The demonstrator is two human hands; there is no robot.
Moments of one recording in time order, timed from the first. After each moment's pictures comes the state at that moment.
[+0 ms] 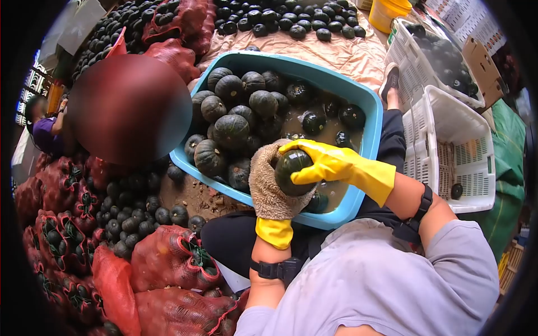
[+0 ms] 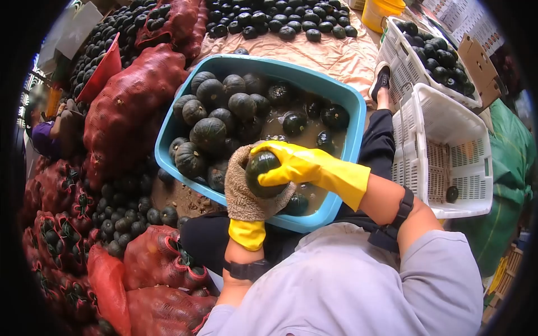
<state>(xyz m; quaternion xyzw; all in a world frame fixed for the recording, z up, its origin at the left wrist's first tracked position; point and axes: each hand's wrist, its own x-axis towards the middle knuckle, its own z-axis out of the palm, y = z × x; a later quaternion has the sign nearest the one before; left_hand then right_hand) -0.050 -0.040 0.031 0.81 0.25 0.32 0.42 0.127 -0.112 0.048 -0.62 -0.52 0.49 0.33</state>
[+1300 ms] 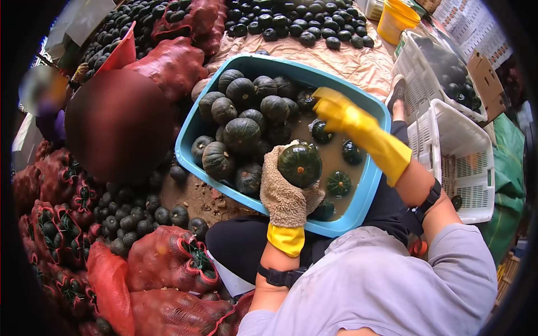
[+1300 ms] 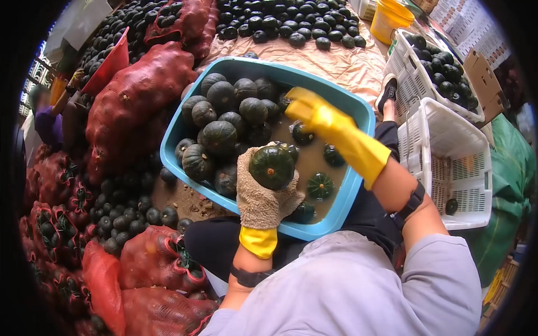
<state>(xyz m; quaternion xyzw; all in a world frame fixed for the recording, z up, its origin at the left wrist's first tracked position) -0.036 -0.044 0.005 0.74 0.36 0.37 0.42 0.223 -0.083 0.022 -0.65 -0.46 0.41 0.45</state>
